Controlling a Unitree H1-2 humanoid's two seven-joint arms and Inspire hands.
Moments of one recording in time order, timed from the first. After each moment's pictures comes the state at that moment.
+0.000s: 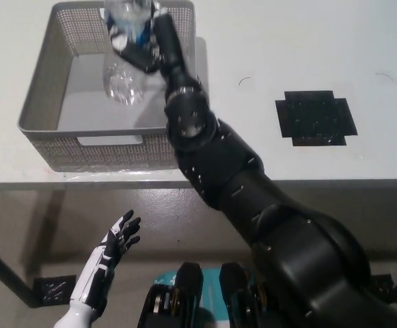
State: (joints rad) left_arm -0.01 0.12 -0.04 0.14 -0.06 -0.28 -0.16; right_arm -1.30 0.25 0.14 1.36 -0.13 -0.30 -0.41
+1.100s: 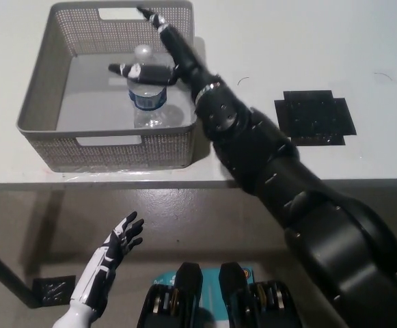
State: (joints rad) left_arm -0.01 0.13 -0.04 0.13 -0.07 -0.28 -0.19; right_arm -1.29 0.12 0.24 1.28 -0.21 -0.32 -0.18
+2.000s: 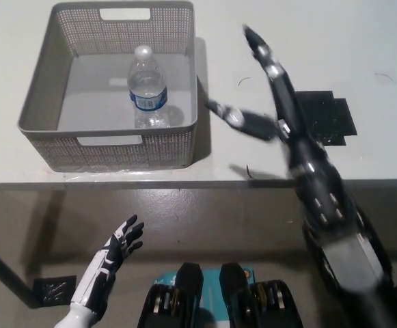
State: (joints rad) left_arm -0.01 0.13 -0.04 0.15 -0.07 -0.28 -0.19; right_arm -0.56 -0.06 0.18 0.26 -0.17 -0.23 -0.12
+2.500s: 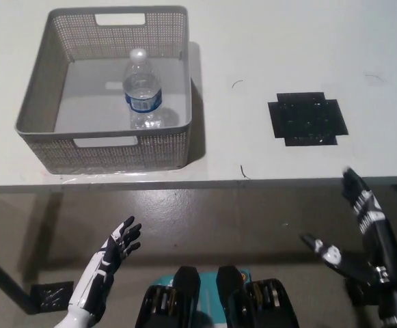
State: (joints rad) left_arm 0.01 0.12 -0.03 0.13 -0.08 -0.28 -0.19; right_arm 0.01 -0.17 0.10 -0.09 0.04 -0.22 -0.03
